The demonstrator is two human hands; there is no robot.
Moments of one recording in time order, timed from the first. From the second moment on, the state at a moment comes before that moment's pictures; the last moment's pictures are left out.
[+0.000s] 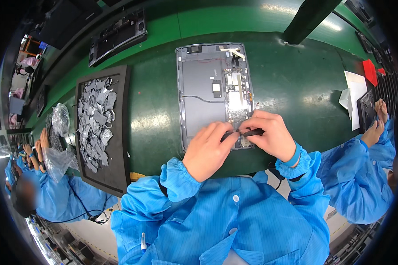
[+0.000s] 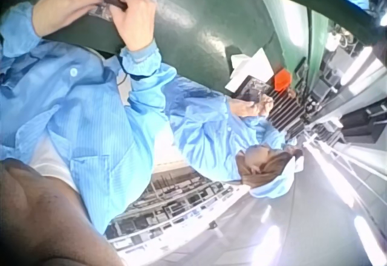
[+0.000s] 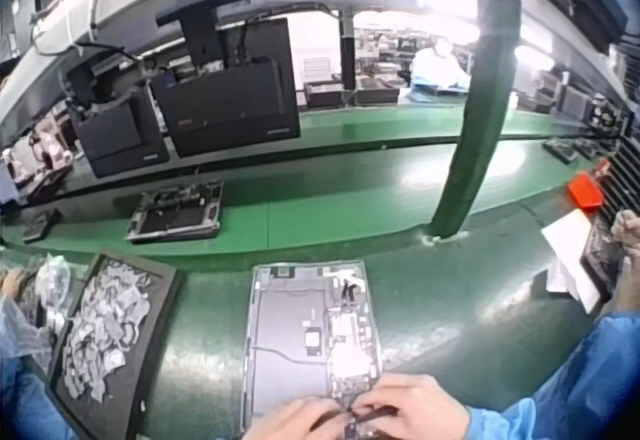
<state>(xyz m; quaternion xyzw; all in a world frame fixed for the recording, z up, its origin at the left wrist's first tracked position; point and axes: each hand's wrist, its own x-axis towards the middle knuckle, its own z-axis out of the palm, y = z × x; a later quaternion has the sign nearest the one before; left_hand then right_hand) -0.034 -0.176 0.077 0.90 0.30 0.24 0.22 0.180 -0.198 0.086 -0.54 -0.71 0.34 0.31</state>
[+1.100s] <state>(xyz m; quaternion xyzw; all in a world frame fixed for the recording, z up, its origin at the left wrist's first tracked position) -0.036 -0.173 0.078 0.91 0.29 0.21 0.20 0.182 -0.215 0.079 -0.63 -0.58 0.34 0.38</state>
